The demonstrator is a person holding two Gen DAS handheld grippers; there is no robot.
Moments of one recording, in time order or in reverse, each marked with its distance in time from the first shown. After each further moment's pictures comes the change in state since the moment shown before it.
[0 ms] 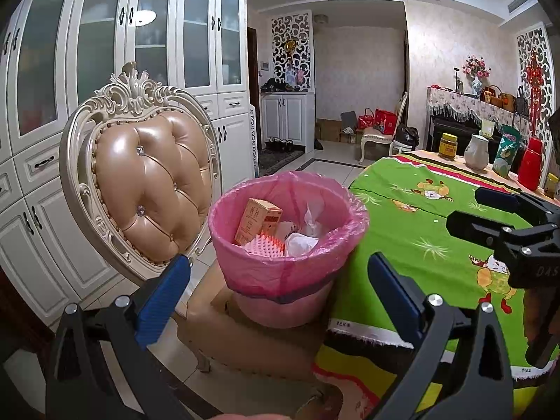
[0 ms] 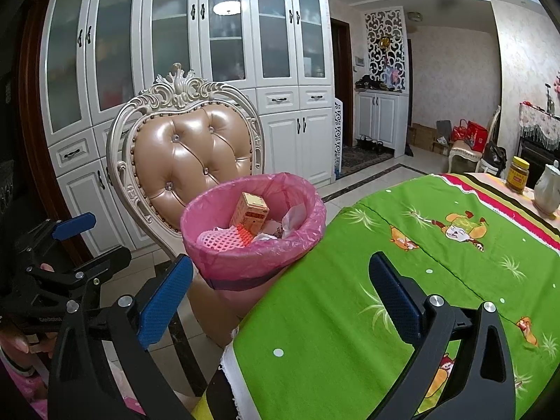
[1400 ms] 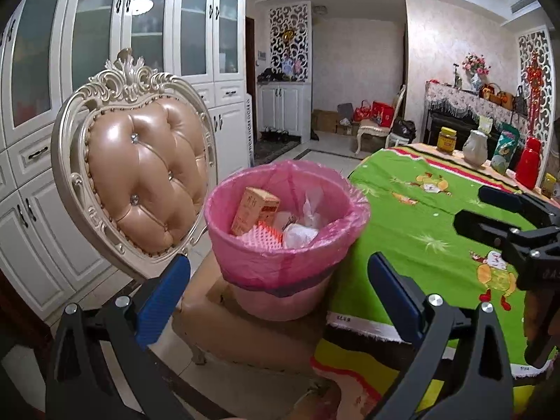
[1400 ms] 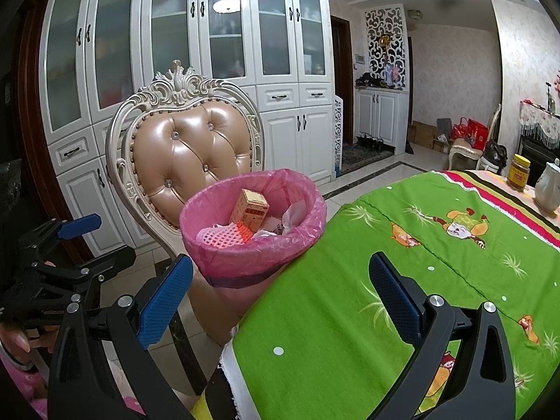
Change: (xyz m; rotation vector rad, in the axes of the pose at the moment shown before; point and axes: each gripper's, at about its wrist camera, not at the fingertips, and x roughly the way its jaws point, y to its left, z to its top) left arm 0.013 0.010 -0.002 -0.016 0.052 -0.017; right arm 0.002 0.000 -0.003 0.003 0.006 -0.002
